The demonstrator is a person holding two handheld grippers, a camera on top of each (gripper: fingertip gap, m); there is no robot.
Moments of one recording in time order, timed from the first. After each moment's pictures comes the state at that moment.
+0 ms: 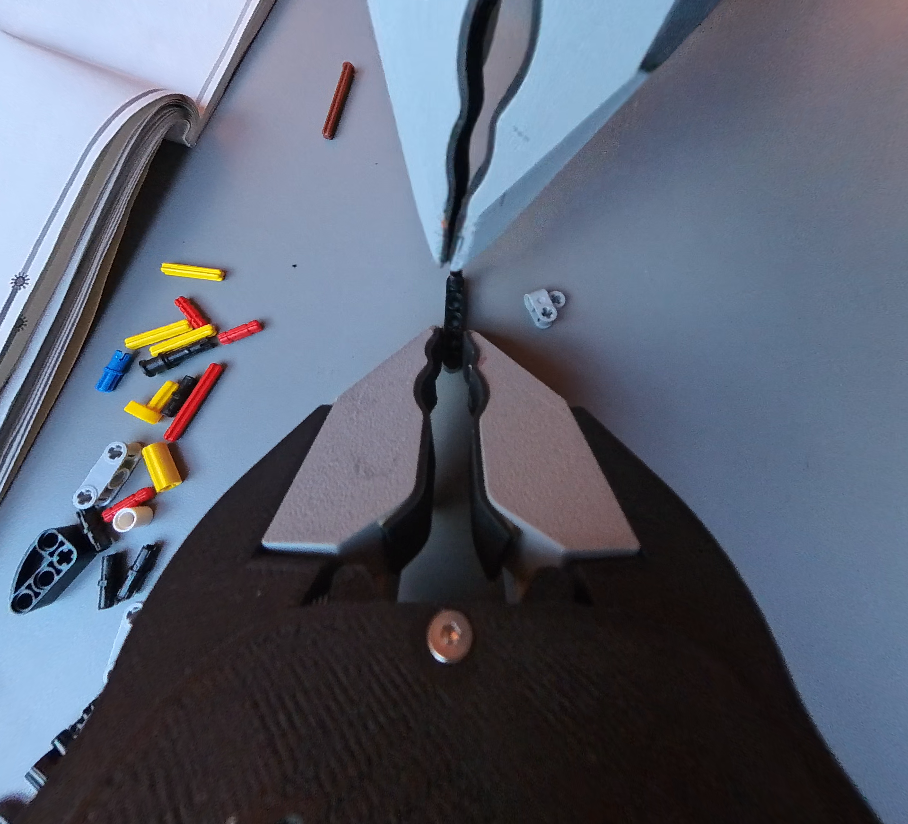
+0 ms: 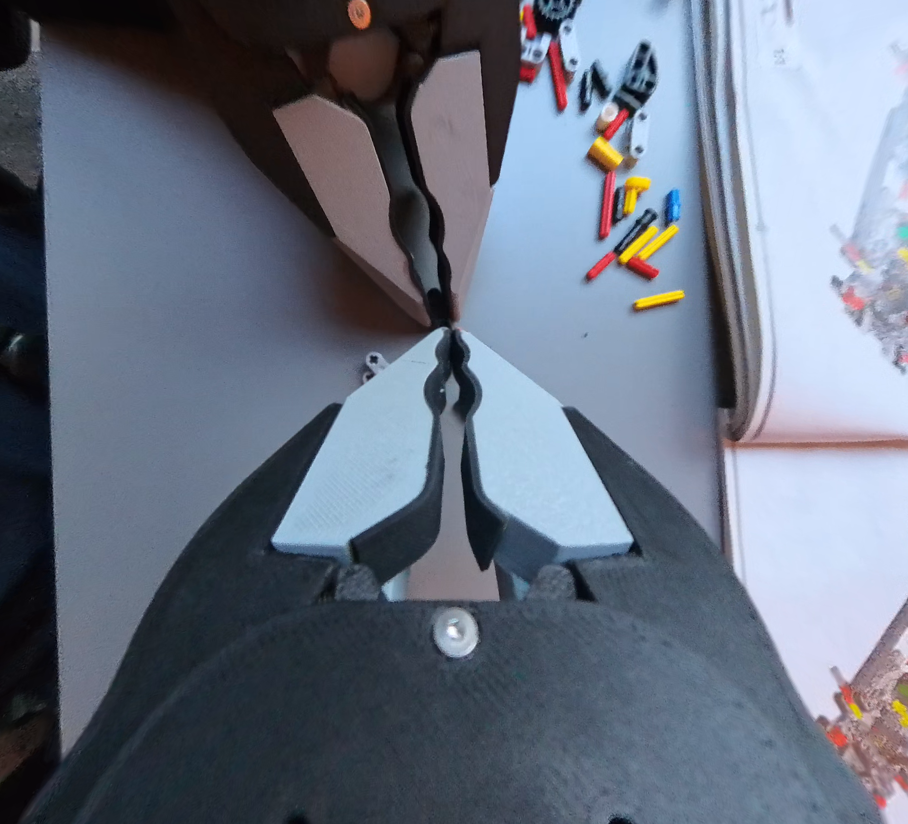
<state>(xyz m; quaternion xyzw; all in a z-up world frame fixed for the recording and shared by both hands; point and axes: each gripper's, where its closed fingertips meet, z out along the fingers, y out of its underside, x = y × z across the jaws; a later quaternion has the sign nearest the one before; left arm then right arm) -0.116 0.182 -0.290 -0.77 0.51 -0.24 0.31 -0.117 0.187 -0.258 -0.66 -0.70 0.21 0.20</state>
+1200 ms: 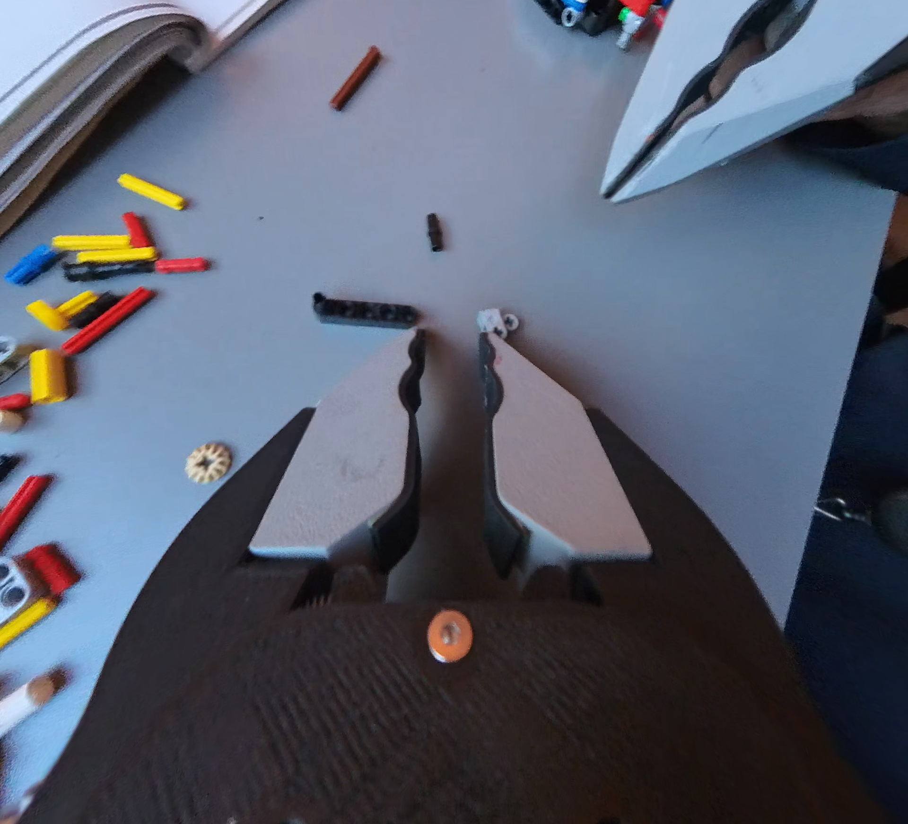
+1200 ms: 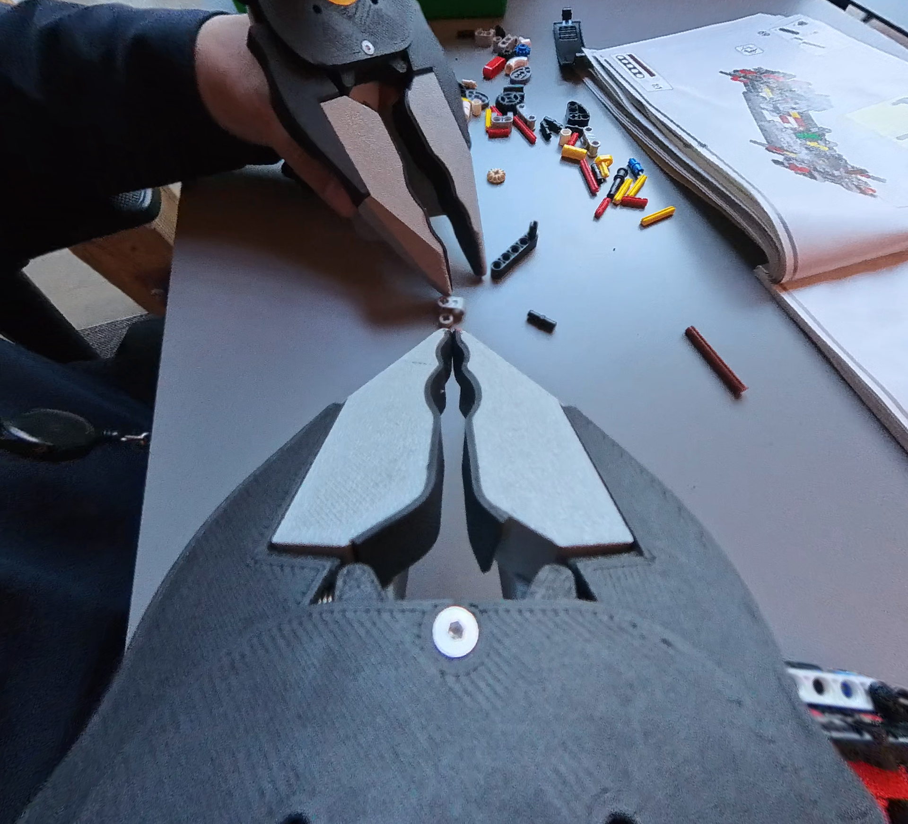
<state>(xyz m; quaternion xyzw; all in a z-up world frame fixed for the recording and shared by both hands) -0.104 0.164 -0.286 -0.83 0.38 -0.25 0.32 -0.056 0.148 -0.245 -0.67 -0.54 0.35 0.37</state>
